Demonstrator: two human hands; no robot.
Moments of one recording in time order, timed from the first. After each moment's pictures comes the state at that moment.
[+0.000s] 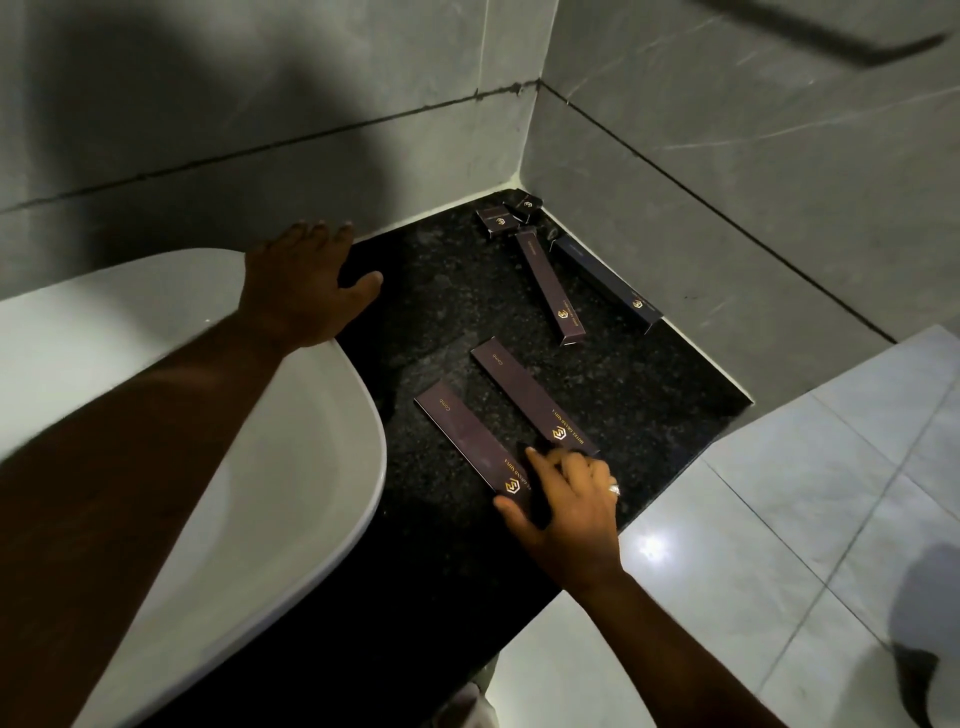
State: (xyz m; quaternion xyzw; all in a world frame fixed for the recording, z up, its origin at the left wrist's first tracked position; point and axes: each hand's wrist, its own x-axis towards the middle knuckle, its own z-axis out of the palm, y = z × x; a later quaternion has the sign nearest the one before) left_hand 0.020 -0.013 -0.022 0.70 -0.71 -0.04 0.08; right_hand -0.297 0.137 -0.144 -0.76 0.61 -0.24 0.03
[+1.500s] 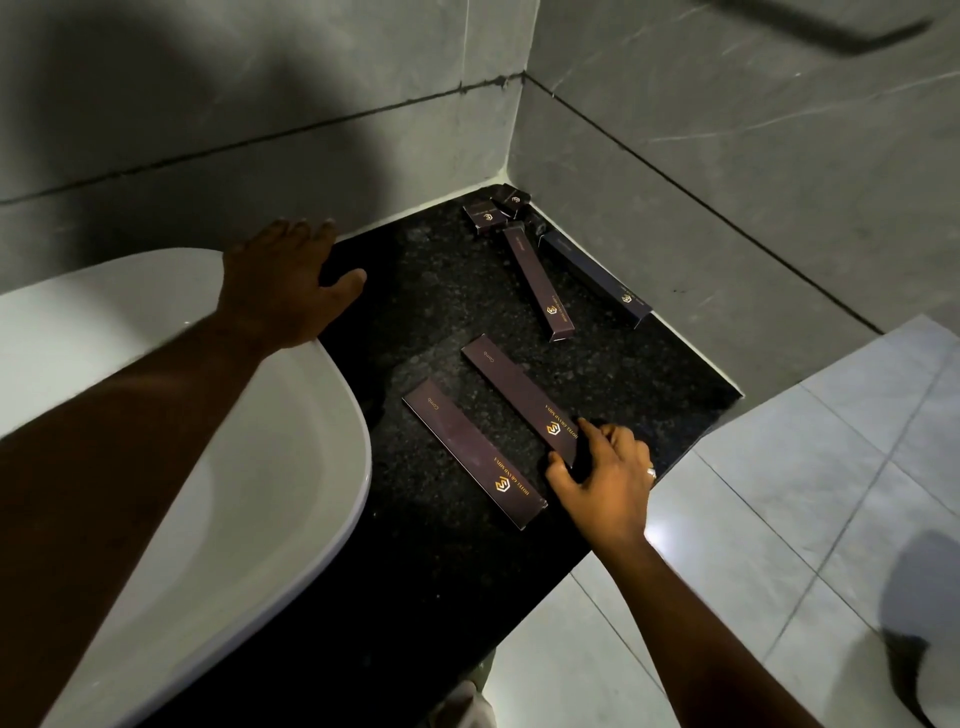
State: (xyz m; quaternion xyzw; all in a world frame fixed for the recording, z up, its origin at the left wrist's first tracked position) left_hand 0.022 -0.014 -0.026 0.69 -0.71 -0.03 0.09; right_hand -0.332 0.108 -0.139 -0.64 0.73 -0.21 0.08
